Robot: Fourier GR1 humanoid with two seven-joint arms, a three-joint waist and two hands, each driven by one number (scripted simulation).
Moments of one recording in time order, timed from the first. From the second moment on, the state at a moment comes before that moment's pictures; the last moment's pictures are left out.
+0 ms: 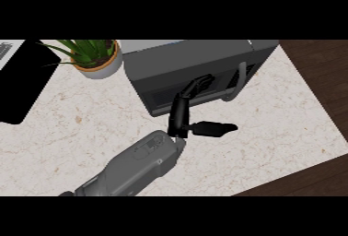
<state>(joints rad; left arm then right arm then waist) -0.81 0.00 -0.85 -0.87 0.87 0.79 -0.56 -0.28 -0.72 -0.22 -1.56 -0.16 0.43 -0.57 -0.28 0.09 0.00</state>
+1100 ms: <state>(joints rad) -0.84 0.00 -0.89 -0.85 0.97 0.77 -0.66 -0.34 -0.62 -0.18 -1.38 -0.42 0.57 -0.49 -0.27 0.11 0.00</state>
